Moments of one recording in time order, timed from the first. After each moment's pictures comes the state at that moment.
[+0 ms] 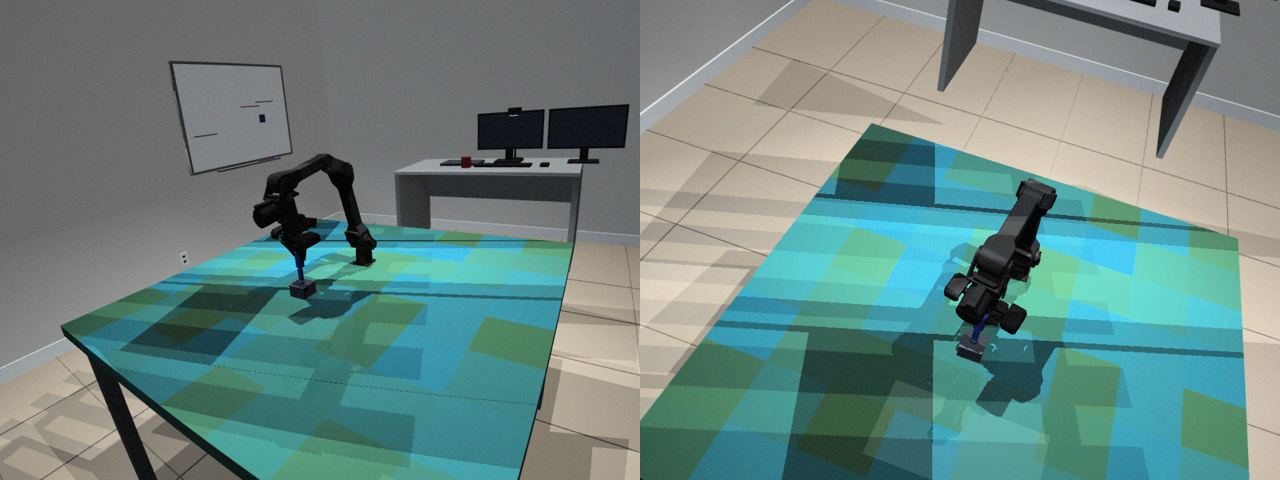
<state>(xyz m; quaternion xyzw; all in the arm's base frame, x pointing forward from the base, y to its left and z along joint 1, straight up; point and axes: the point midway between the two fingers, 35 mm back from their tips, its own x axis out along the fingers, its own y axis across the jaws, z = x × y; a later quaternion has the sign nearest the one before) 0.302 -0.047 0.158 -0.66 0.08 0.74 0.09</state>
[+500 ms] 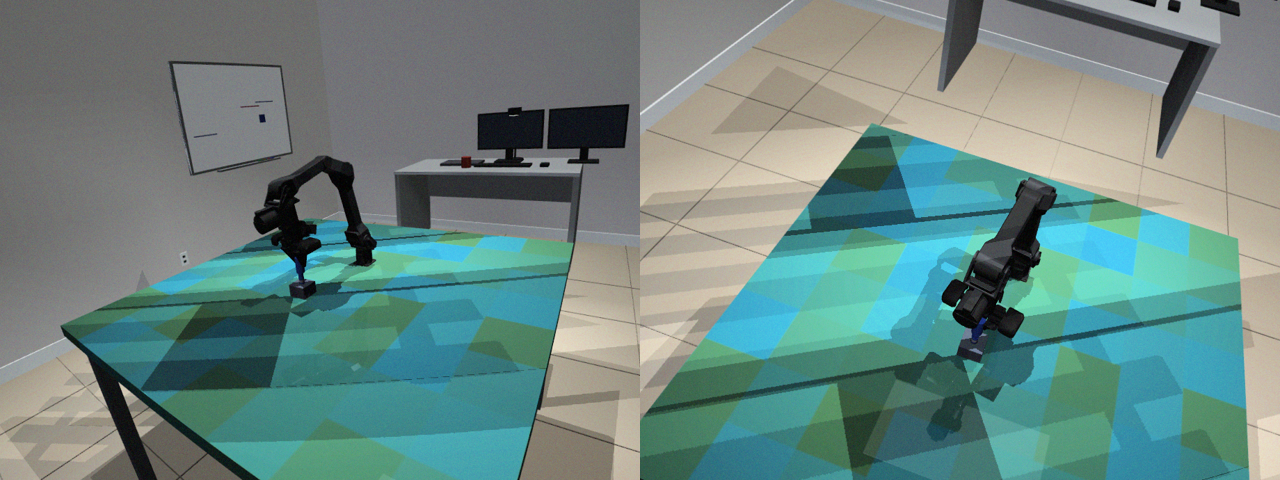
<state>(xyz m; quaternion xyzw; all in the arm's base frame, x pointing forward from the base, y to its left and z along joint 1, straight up) 0.302 -0.049 0.135 -0.66 0.06 0.74 0.08</state>
